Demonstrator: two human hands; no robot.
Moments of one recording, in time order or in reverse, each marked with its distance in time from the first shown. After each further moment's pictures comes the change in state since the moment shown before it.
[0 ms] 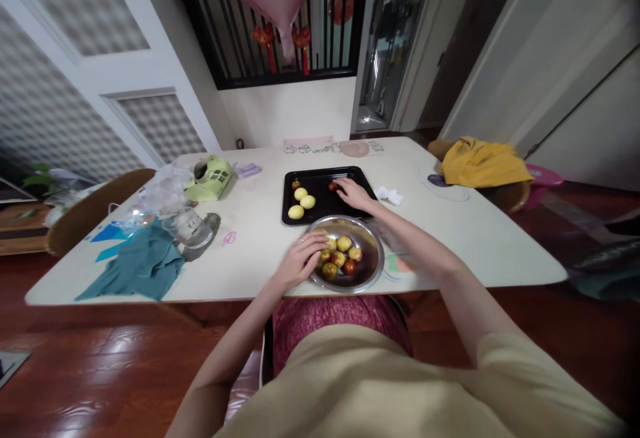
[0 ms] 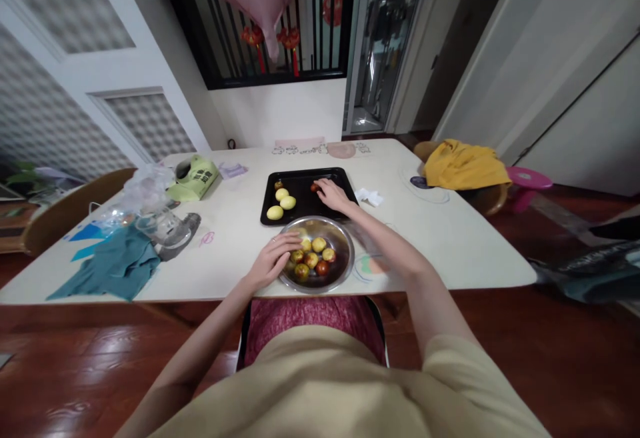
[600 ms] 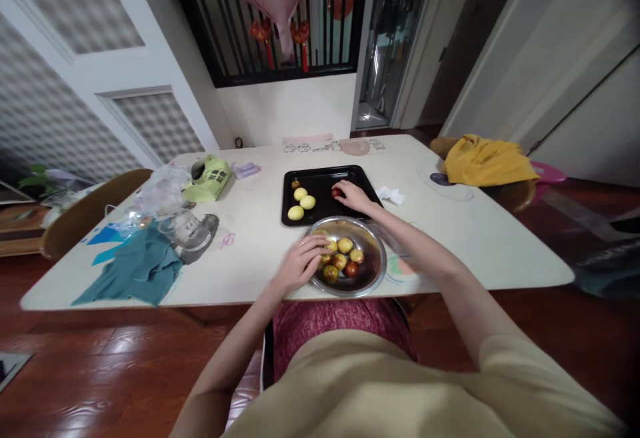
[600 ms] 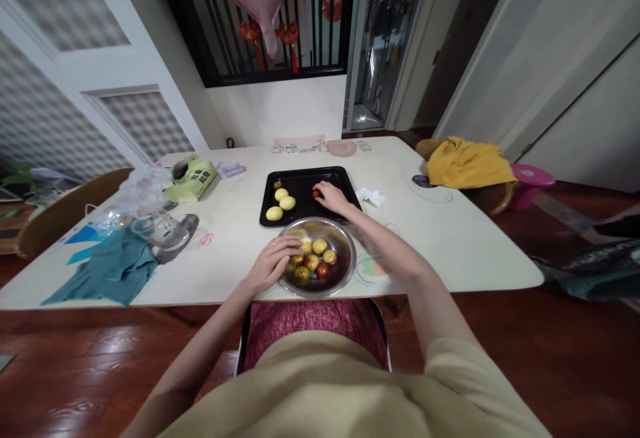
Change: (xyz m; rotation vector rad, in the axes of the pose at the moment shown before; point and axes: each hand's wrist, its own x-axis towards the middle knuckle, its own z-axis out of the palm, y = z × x) left_hand -0.001 -0.001 0.000 0.058 -0.038 0.015; right_hand 0.000 0.007 0.012 0.004 -0.035 -0.036
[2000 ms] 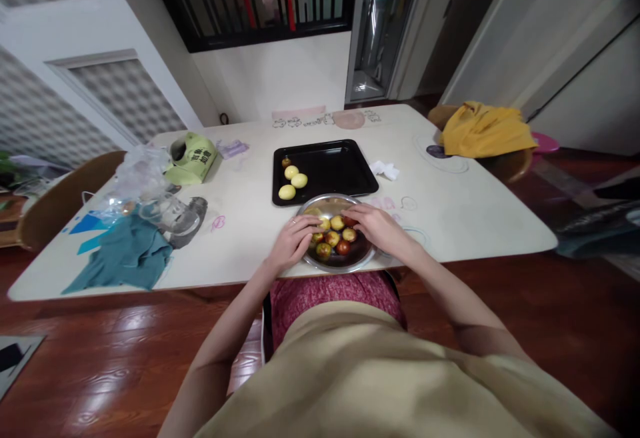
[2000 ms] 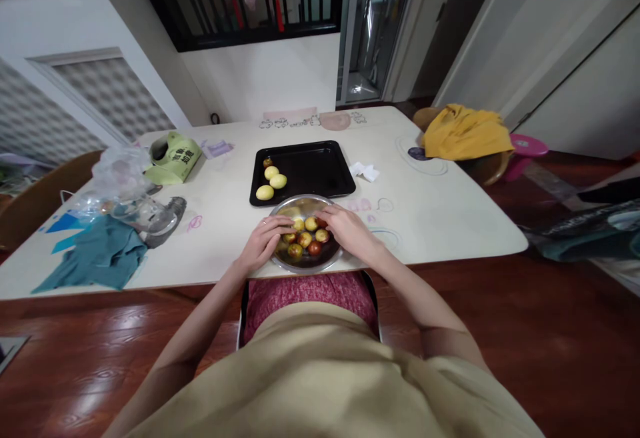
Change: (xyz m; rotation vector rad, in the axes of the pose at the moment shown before) left_hand 0.000 0.002 -0.004 -0.003 -0.019 0.001; right_hand -0.164 -0.110 -0.063 0.067 -0.064 -0.047
